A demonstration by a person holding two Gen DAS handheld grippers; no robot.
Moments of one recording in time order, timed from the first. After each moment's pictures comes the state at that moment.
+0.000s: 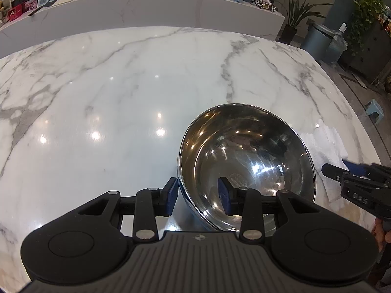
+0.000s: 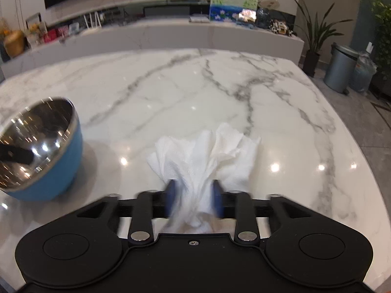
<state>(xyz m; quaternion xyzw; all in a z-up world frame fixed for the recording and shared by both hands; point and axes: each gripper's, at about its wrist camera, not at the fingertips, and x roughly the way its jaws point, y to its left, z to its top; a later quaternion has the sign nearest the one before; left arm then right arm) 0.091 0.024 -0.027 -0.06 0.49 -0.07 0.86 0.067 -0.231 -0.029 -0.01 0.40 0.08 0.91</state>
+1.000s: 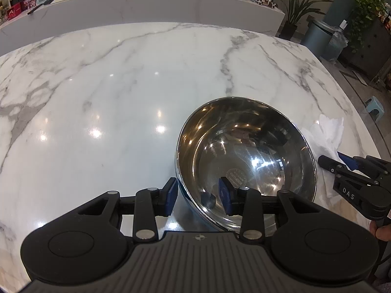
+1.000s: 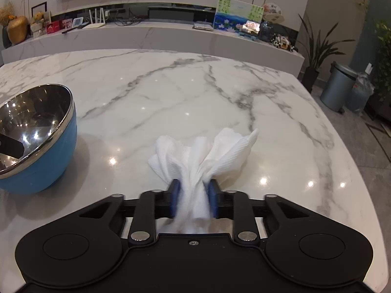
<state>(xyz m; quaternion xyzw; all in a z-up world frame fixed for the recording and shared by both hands) 0.091 0.023 -0.030 -0.06 0.50 -0.08 0.86 0.075 -0.216 -0.044 -0.08 0.40 0.07 0.91</state>
